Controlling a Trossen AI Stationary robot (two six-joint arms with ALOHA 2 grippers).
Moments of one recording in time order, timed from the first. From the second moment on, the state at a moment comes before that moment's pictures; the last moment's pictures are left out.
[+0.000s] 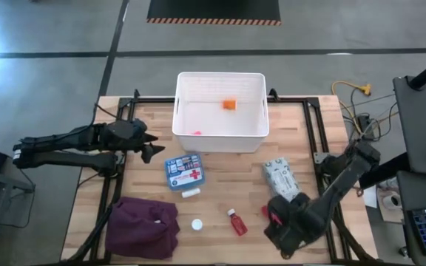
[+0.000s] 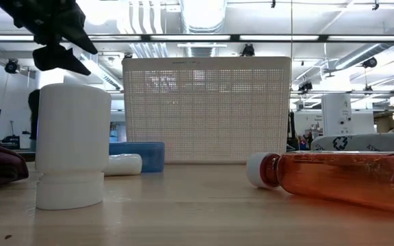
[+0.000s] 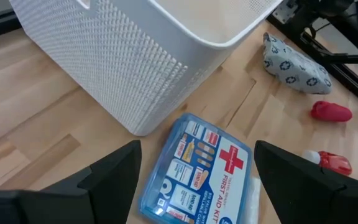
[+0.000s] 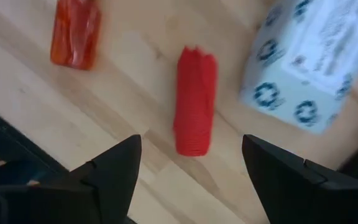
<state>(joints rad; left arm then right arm) 0.13 0.62 0.70 -0.70 -0.16 -0.60 0.80 1.78 1.56 -1.36 0.17 1.66</state>
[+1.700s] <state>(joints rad) 0.13 0.62 0.70 -0.67 -0.13 -0.60 0.57 1.45 1.22 -0.73 0.49 1.55</state>
